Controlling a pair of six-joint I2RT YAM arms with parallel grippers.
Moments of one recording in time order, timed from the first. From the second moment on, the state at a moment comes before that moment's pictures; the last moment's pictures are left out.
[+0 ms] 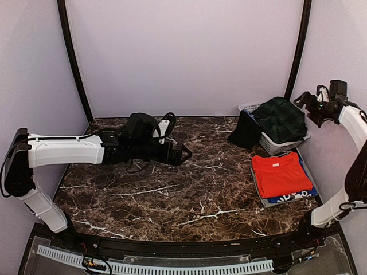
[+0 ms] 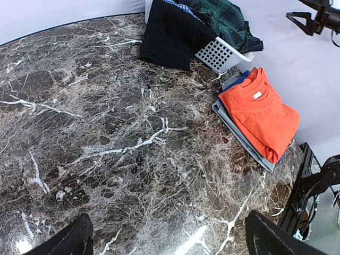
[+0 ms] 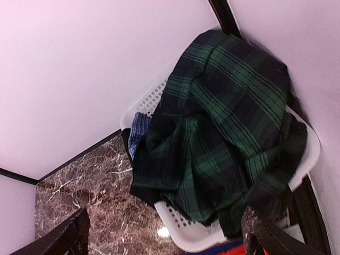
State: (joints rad) left arm -0.87 1.58 1.11 -0.10 0.09 -0.42; right arm -0.32 1.35 1.29 -0.53 -0.46 0.38
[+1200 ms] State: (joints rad) left arm -0.87 1.59 1.08 -0.16 -0.02 -0.47; right arm -0.03 2.37 2.16 -0.73 -0.06 0.16
